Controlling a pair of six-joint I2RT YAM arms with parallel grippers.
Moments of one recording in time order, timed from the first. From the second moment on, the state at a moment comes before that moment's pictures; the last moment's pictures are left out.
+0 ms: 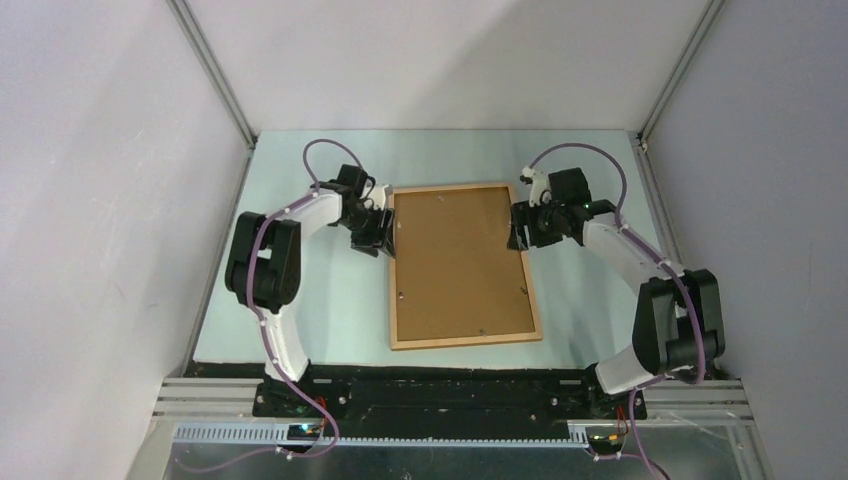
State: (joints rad) left arm -0.25 1.92 1.30 -0.65 0.40 -0.06; right arm 0.23 1.53 1.08 -0.49 -0.33 0.01
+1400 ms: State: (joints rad) left arm -0.28 1.96 1.32 -0.63 0.43 -0.11; right arm 0.85 1.39 0.82 -0.59 -0.24 -0.37
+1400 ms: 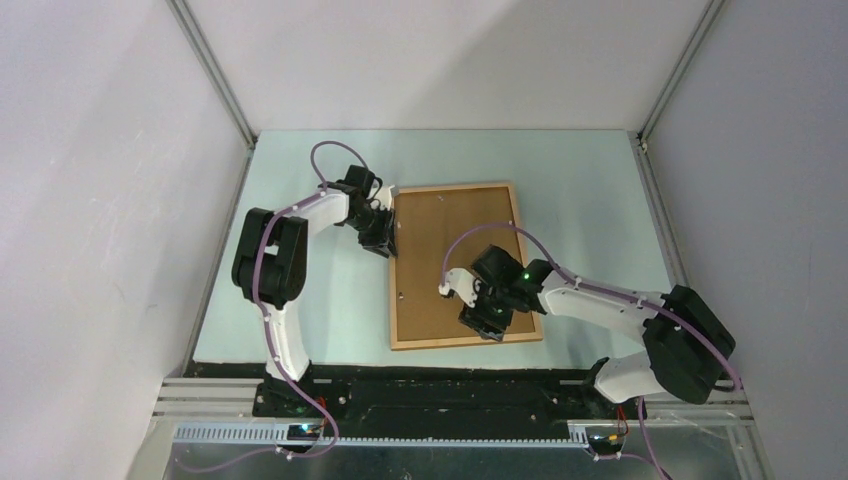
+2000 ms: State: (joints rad) left arm -0.28 1.96 1.32 -0.63 0.43 -0.11; right arm 0.92 1.44 0.82 -0.52 -0.12 -0.36
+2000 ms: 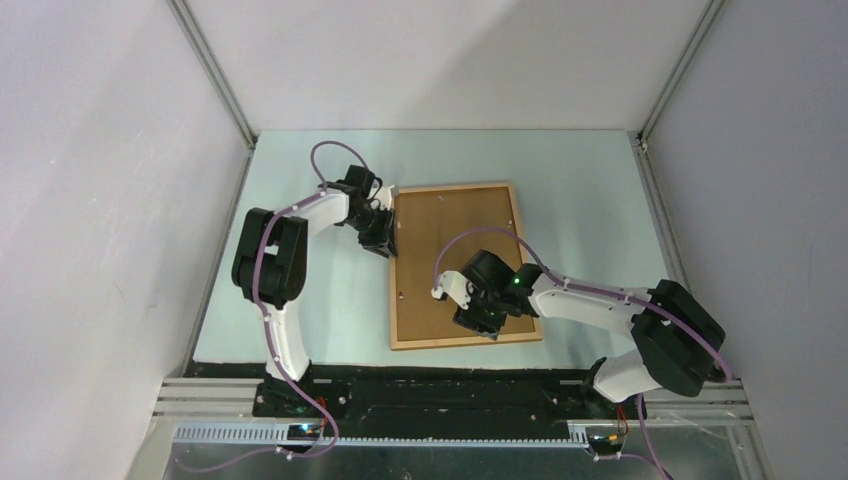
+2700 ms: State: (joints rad) left arm -0.28 1.96 1.33 -0.63 0.43 -0.11; right arm 0.93 1.45 0.83 -0.52 -0.08 -0.36
